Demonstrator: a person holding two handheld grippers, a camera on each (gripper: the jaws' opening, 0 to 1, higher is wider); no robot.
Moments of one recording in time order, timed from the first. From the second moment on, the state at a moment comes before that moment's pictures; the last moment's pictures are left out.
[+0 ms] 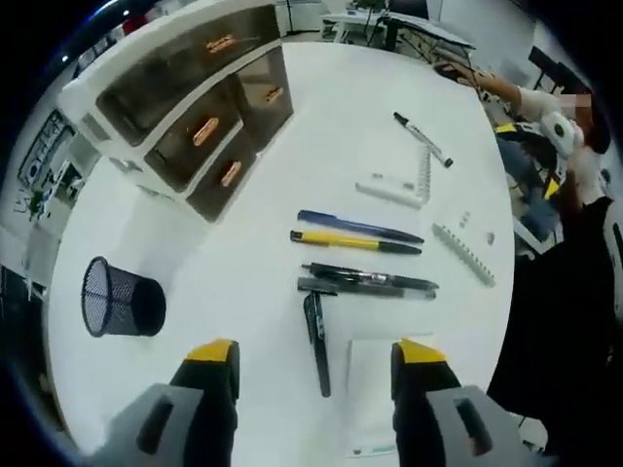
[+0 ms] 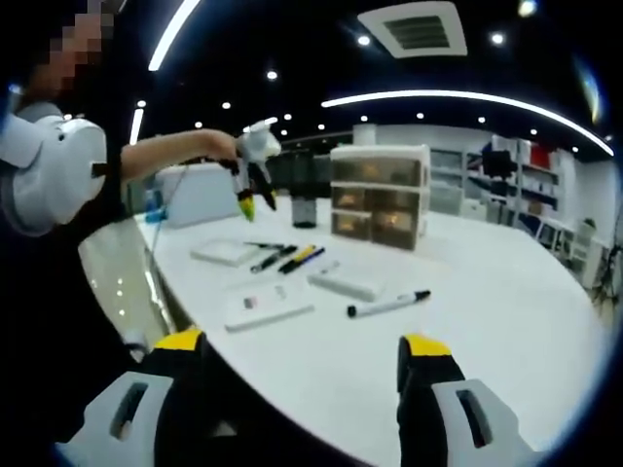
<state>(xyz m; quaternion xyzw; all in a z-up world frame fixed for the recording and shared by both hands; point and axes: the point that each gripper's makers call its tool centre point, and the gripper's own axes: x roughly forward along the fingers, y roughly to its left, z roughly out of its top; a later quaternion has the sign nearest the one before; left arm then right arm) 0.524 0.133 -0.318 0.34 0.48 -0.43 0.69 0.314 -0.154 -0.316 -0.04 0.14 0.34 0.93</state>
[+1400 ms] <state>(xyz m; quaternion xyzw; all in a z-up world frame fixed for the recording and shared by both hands) 0.542 0.129 -0.383 0.35 0.51 -0.41 0.67 0.317 -0.153 -0.318 -0.02 0.14 0.33 0.93</state>
